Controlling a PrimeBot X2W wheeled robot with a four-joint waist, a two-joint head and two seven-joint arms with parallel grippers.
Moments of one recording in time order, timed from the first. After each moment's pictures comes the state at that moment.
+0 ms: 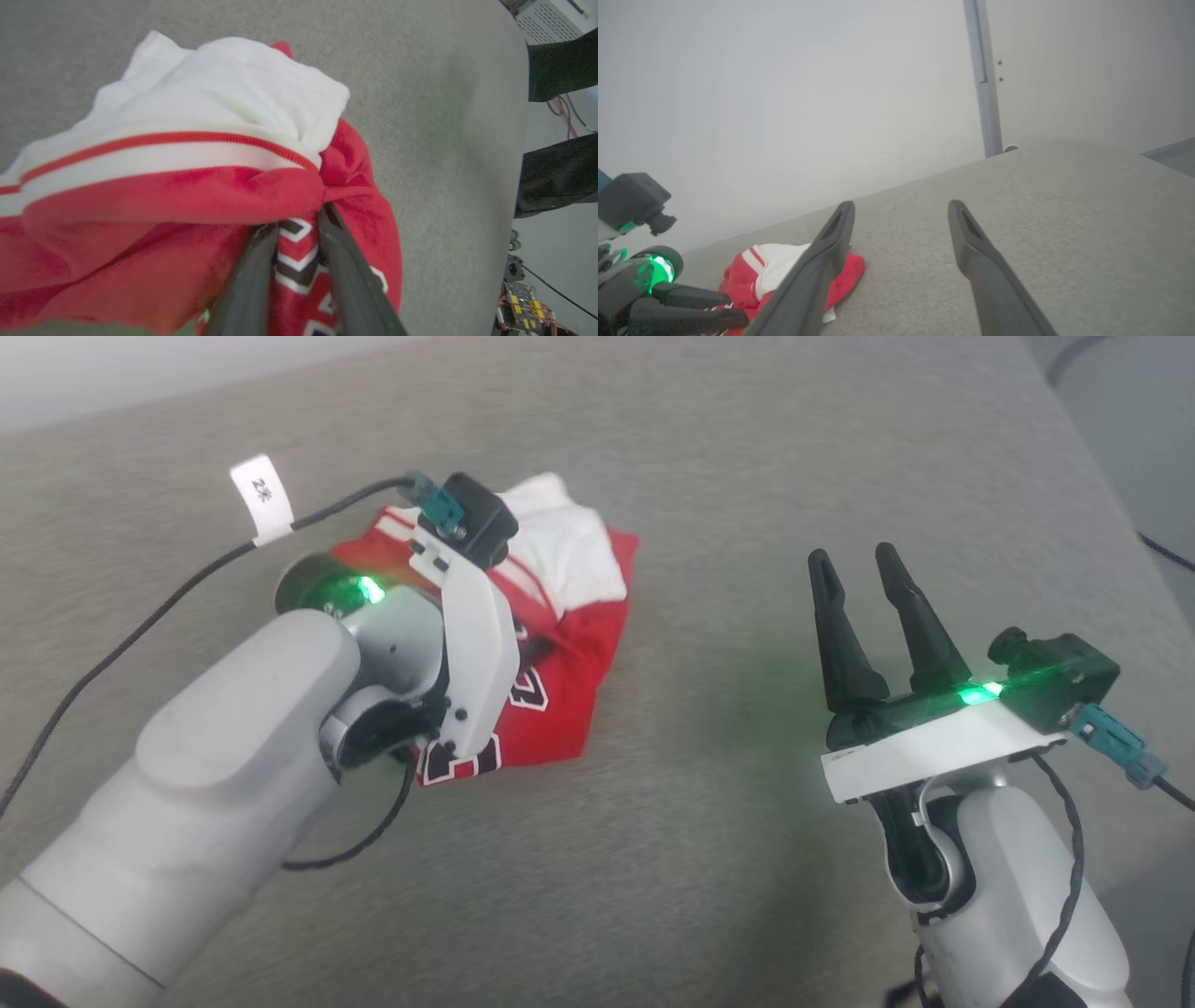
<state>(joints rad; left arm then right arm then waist) -0.96 0.46 -0.90 0.38 -0.96 -0.13 0.57 -0.39 -0.05 0.18 0.24 0.50 0.13 -0.26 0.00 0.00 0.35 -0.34</state>
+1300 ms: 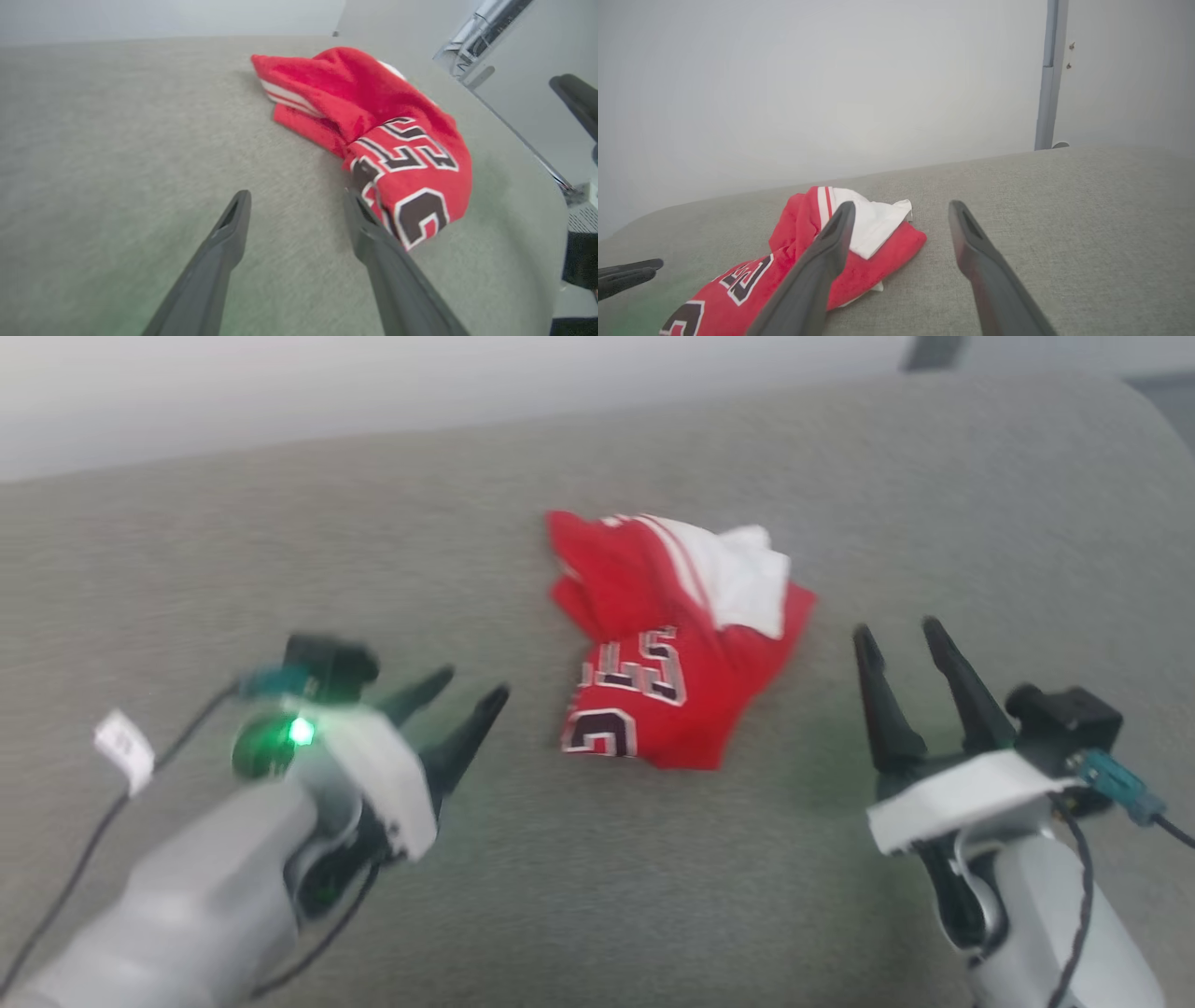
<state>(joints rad) -0.81 0.53 -1.13 0.57 -1.24 -0.13 -0.18 -0.33 -0.10 0.12 0.33 0.37 0.13 -0.26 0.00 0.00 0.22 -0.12</state>
